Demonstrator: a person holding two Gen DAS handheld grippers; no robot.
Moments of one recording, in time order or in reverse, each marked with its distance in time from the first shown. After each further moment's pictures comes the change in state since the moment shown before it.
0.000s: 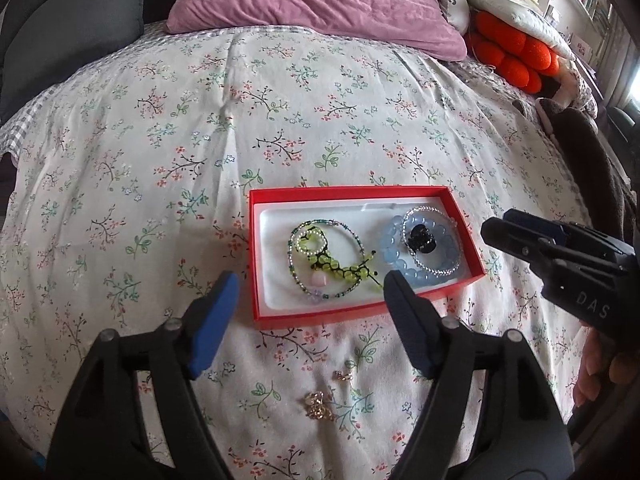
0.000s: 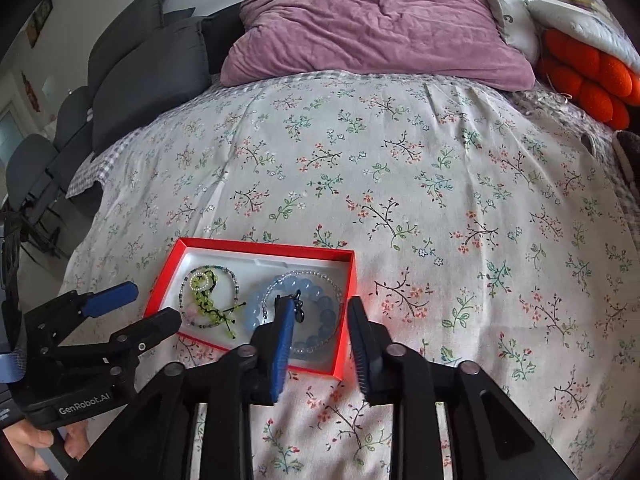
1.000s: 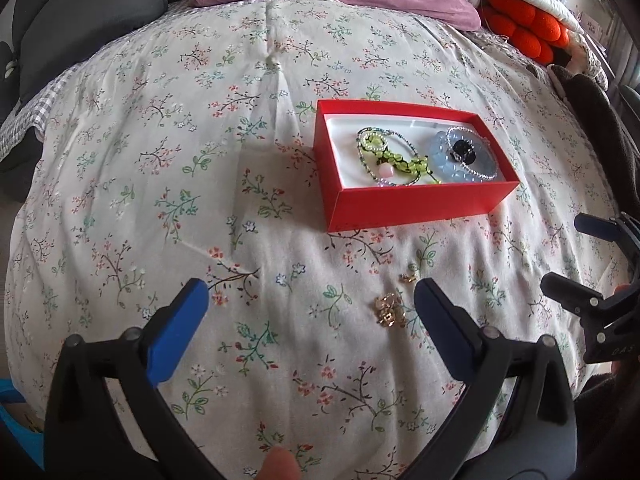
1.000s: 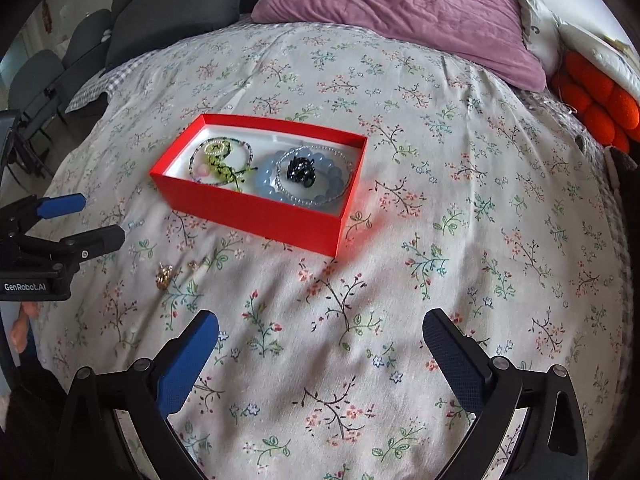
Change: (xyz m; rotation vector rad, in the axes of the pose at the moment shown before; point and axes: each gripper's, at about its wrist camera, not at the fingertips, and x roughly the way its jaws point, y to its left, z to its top) left arm -0.016 0.039 -0.061 0.029 0.078 0.072; right arm -0.018 0.023 -0.077 -0.186 0.151 -0.096
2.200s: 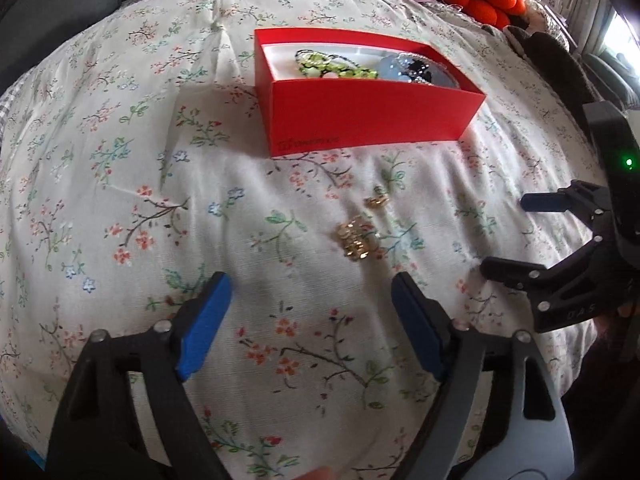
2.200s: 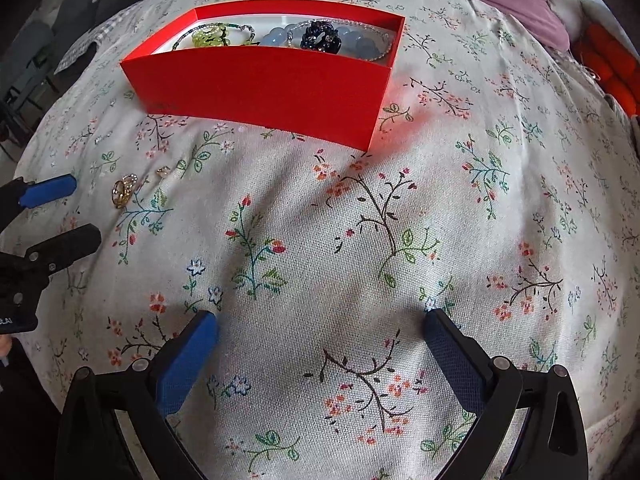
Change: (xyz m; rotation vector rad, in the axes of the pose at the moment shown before) left arm 0.029 -0.020 -0.047 0.092 0.008 -0.159; right arm 0.071 0.011 -0.040 -0.010 0.168 -0.002
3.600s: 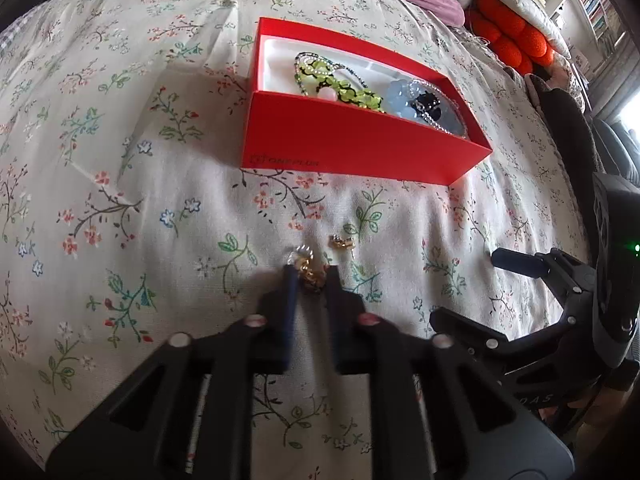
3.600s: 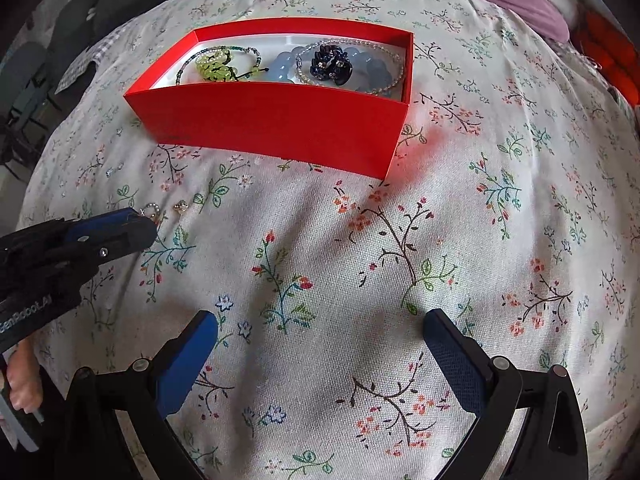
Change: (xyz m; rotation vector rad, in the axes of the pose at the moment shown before) left arm 0.018 -0.002 0.022 -0.231 0.047 -0.081; right arm -0.006 0.004 0.024 0.048 -0.015 0.053
